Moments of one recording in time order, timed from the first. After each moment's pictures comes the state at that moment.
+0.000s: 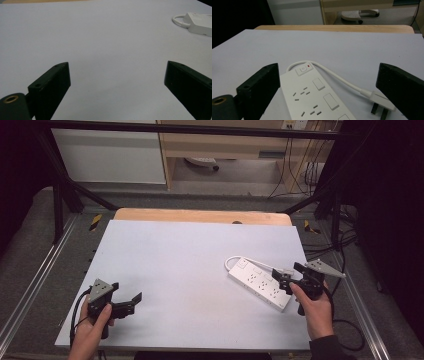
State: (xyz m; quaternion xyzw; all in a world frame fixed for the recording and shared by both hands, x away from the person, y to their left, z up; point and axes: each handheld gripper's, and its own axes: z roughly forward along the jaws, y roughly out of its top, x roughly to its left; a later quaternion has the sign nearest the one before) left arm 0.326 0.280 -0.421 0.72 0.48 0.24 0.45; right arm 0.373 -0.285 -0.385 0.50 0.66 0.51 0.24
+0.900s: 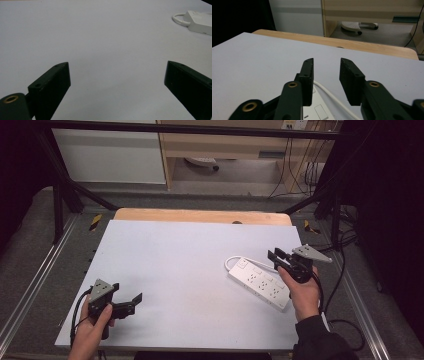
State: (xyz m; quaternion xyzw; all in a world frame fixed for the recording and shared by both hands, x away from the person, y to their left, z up) left arm 0.326 0.280 -0.422 0.72 0.48 0.23 0.45; right arm 0.406 -0.257 -0.365 0.46 0.67 0.51 0.28
